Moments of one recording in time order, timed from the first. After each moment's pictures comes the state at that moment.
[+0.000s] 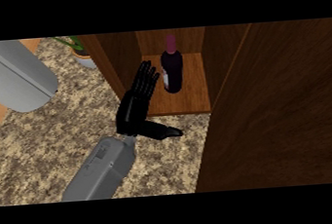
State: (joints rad) left arm -0.49 0.04 -0.39 -1.02 0.60 0.08 -0.44; right arm 0.46 -0.57 0.52 -2.52 -0.03 -0.39 -0.01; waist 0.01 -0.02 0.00
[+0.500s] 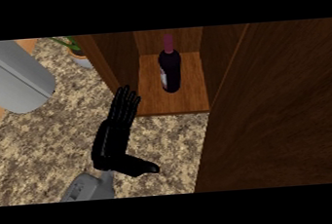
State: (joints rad) left arm -0.19 0.14 -0.42 -1.34 0.62 0.05 -0.42; right arm 0.44 -0.62 0.50 -2.52 -0.03 -0.36 0.01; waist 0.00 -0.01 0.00
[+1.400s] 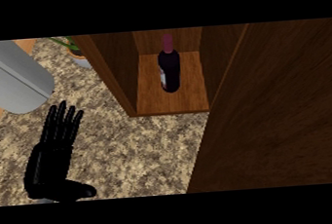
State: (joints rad) left arm 0.04 0.37 -0.24 -1.51 0.68 -0.10 -0.47; right arm 0.43 -0.75 0.67 -2.51 -0.04 -0.10 -0.03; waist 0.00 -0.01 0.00
